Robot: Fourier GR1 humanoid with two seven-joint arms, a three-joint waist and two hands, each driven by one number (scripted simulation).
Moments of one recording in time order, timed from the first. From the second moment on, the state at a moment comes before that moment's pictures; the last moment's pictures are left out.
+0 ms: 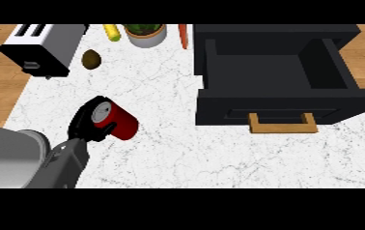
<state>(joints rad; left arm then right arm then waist) -0.49 0.19 0.33 -0.43 0.18 -0.48 -0.48 0.44 -0.01 -0.75 -2.24 -0.56 0.55 0.24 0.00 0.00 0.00</state>
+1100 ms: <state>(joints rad) -0.43 0.00 0.06 -1.27 0.28 0.10 -0.06 0.47 -0.01 -0.71 -2.30 -0.56 0.48 0.25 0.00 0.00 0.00</state>
